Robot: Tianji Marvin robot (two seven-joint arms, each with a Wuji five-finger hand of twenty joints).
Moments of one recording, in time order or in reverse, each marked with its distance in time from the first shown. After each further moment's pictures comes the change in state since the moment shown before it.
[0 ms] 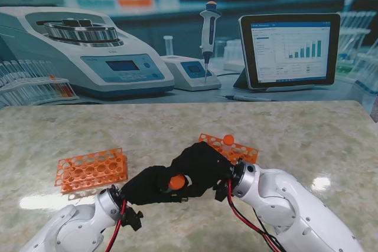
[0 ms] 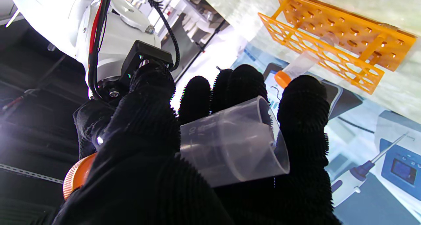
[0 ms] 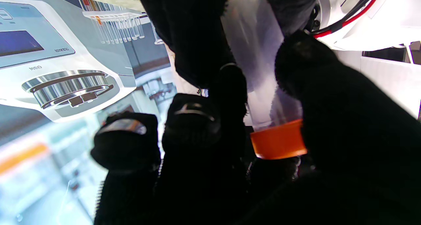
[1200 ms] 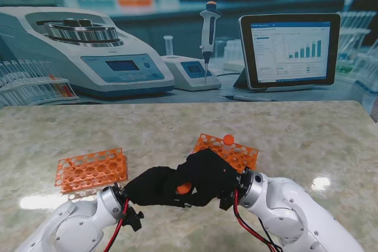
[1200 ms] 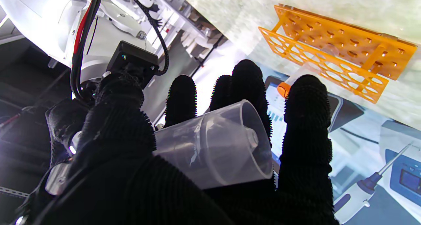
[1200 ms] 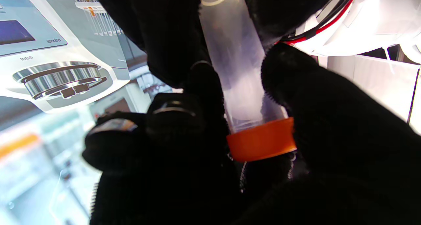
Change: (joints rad) left arm 0.000 0.008 -0.006 -0.055 0.002 0.054 -0.094; right arm -0.103 -0.002 0.070 -0.071 -0.052 -0.052 -0.027; left_hand -0.170 0.091 -0.085 -0.001 -0.014 -0.161 -0.082 0.062 -0.064 -0.006 -0.053 -0.109 -0.081 0.014 -0.153 -0.084 -0.153 0.087 -0.100 -0.002; right_hand 0.004 0.021 0.078 0.063 0.079 0.047 0.082 0.072 0.027 0.161 -0.036 0.000 0.003 0.112 0.000 -0.012 0.001 0.037 0.000 -0.001
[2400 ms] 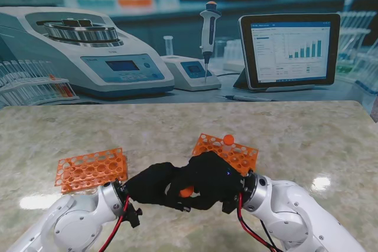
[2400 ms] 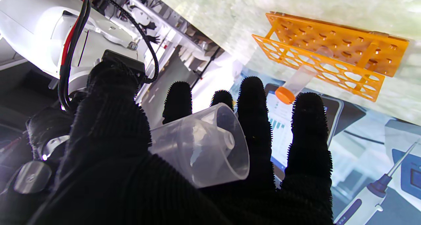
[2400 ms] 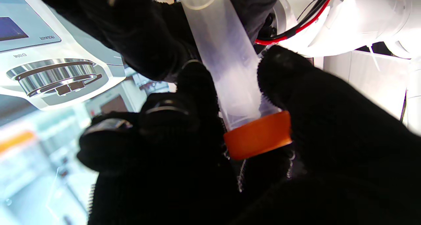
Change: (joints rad) left arm -0.031 0.014 0.001 -0.013 0.034 0.010 -0.053; right arm -0.040 -0.001 0.033 -0.027 0.011 -0.034 0.001; left_hand -0.002 -0.092 0.000 0.000 -0.051 -0.033 -0.270 -0.225 -0.139 -0.034 -0.141 -0.213 -0.179 0.057 -0.462 -0.350 -0.288 0.068 -0.415 -0.226; right_hand 0.005 0.010 0.009 0.024 0.019 0.000 0.014 0.001 0.003 0.041 -0.011 -0.015 0.000 0.038 -0.001 -0.003 0.000 0.029 0.000 -0.001
